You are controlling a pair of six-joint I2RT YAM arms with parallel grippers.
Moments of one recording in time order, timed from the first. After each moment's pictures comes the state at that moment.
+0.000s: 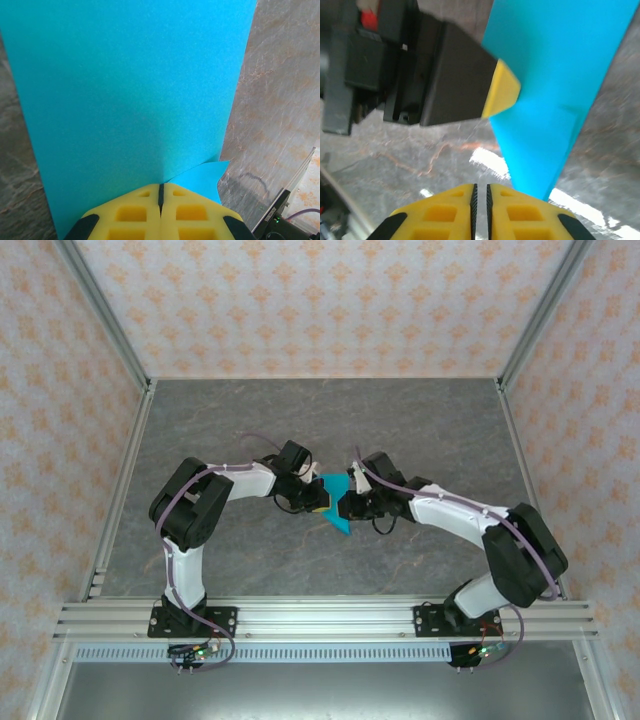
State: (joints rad) left arm -0.50 1.96 1.09 -0.24 0.60 -0.73; right arm 0.64 1.49 0.83 -0.32 -0.40 0.55
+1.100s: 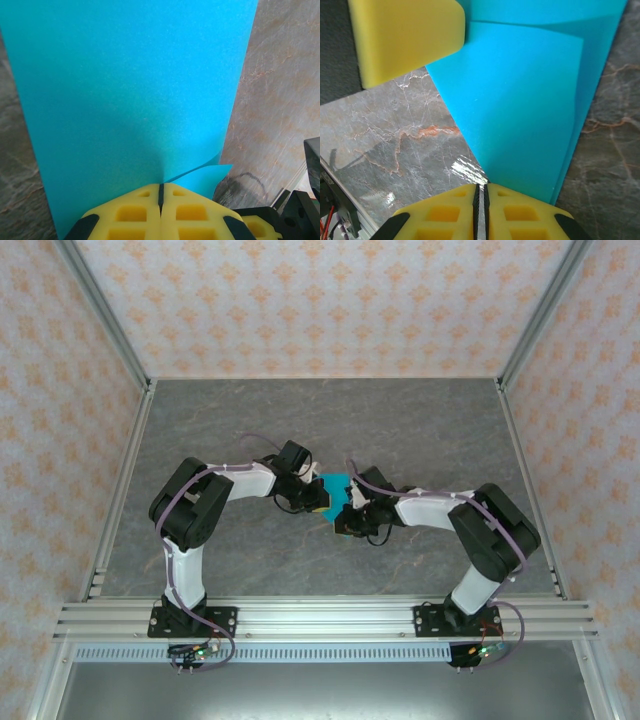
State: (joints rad) left arm -0.50 1.96 1.08 -0.24 0.60 -0.73; right arm 0.64 1.66 0.76 -0.19 -0.51 0.69
